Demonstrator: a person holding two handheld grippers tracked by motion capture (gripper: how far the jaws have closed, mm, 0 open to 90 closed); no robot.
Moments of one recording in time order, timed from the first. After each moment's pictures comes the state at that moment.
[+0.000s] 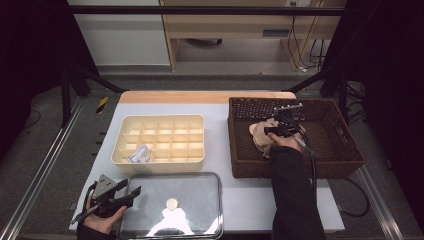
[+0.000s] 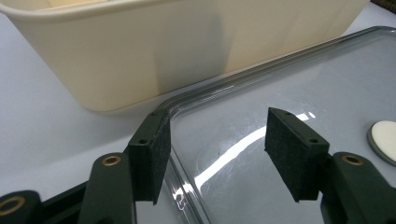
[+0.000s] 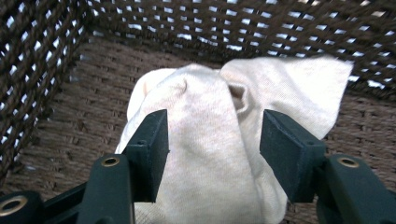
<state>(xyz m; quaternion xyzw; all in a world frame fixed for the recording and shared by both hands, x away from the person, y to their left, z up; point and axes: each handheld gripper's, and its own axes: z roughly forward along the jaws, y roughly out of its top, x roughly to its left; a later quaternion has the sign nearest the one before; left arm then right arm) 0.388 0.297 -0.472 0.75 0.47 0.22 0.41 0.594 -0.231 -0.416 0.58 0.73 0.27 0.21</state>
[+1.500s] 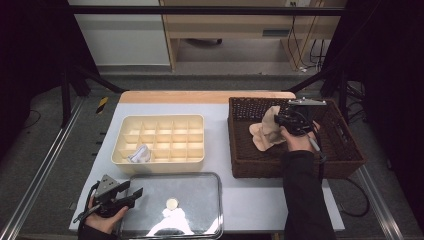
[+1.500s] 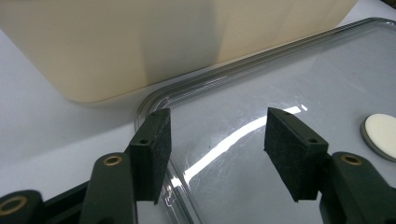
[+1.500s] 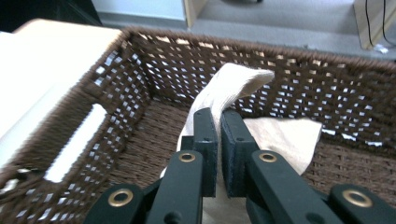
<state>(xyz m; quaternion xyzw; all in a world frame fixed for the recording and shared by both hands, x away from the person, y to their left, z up) 0.390 0.294 -0.475 0.76 0.47 0.20 0.40 0.549 -0.242 -0.352 0.54 0.70 0.40 0.24</state>
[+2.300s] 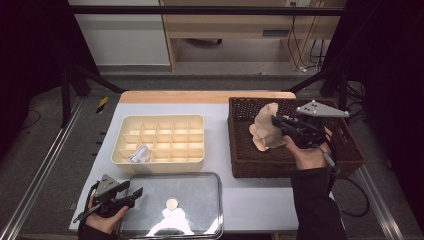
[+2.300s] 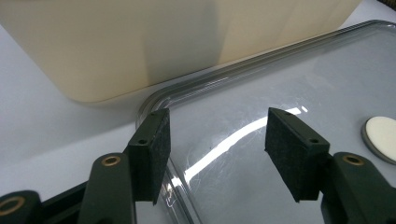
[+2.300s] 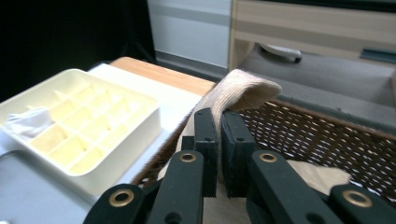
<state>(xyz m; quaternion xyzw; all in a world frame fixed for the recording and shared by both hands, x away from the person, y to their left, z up) 0.390 0.294 -0.475 0.76 0.48 0.20 0.40 0.465 -0.222 -0.288 0.43 0.72 0.49 0.26</state>
